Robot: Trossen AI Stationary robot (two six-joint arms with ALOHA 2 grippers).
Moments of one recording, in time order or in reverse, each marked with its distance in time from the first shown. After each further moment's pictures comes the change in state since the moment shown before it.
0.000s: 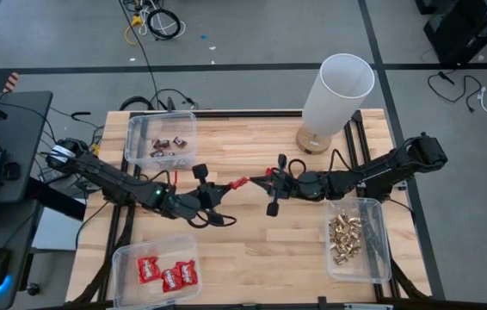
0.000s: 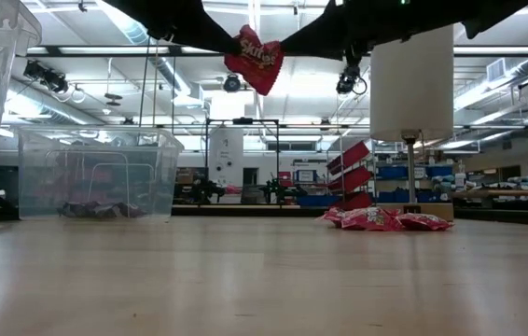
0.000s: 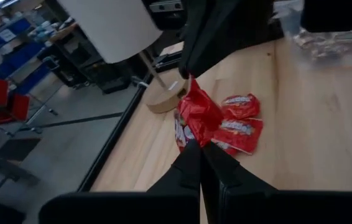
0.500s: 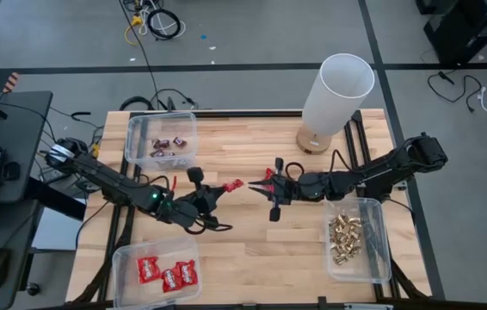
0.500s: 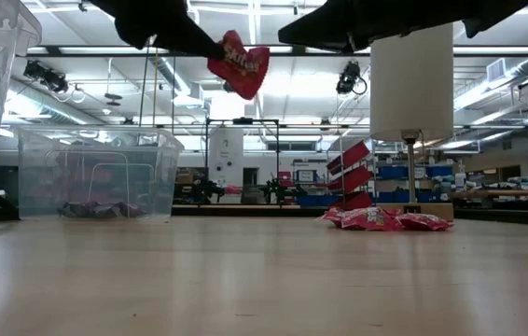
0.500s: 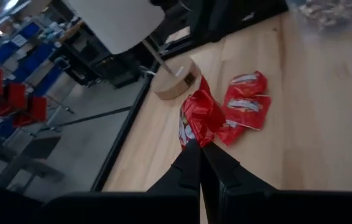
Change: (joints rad) left arm -0.051 -0.014 0.000 -0.117 -0.093 0.001; right arm 0.008 -0.001 0.000 0.019 -0.088 -0.126
